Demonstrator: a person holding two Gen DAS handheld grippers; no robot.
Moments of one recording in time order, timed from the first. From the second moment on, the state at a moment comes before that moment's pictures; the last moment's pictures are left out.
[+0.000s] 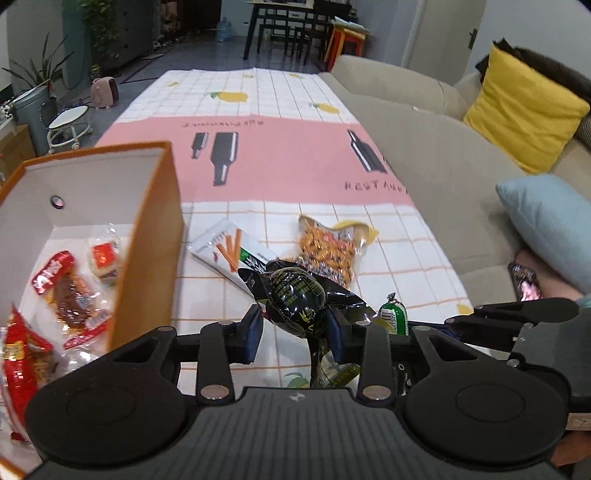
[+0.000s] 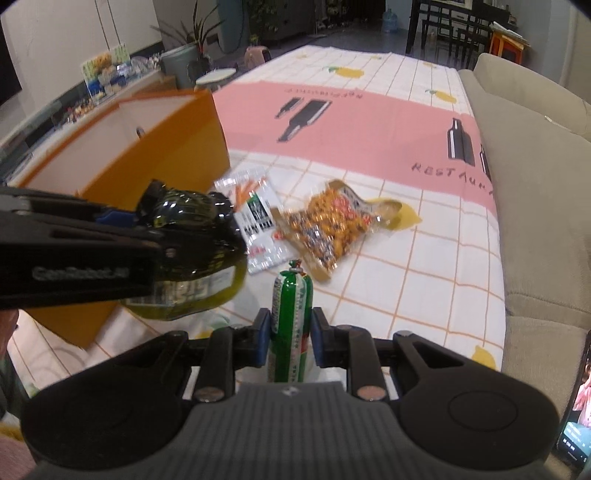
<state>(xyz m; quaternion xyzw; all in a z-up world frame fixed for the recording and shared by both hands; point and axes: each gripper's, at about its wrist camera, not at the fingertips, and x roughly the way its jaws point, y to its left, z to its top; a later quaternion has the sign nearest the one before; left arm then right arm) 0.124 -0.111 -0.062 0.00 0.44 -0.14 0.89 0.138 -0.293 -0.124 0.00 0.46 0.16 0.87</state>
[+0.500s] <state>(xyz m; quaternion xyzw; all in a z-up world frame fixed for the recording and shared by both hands) 0.119 -0.029 0.004 -0.01 0.41 -0.13 0.90 0.128 -0.248 -0.053 0.08 0.40 0.23 0.88</state>
